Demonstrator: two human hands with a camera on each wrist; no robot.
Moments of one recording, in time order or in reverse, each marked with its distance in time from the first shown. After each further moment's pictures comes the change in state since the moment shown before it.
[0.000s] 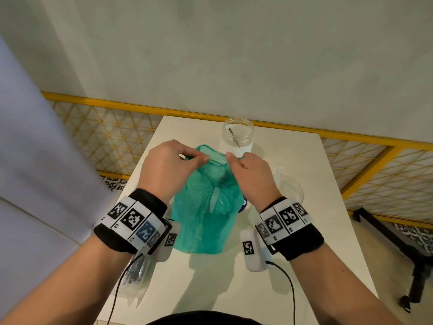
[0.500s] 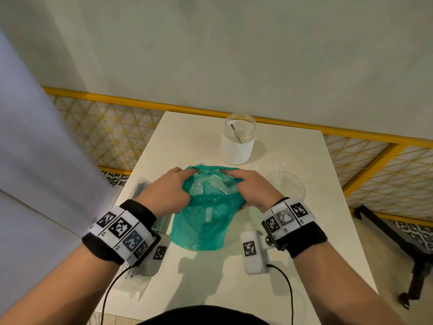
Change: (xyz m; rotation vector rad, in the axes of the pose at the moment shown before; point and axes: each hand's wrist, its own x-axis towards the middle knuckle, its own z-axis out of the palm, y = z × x) left_hand -0.019 -0.033 0.006 0.287 -0.637 -0.121; right_hand -0.006 0.017 0.008 0.339 -0.410 0.318
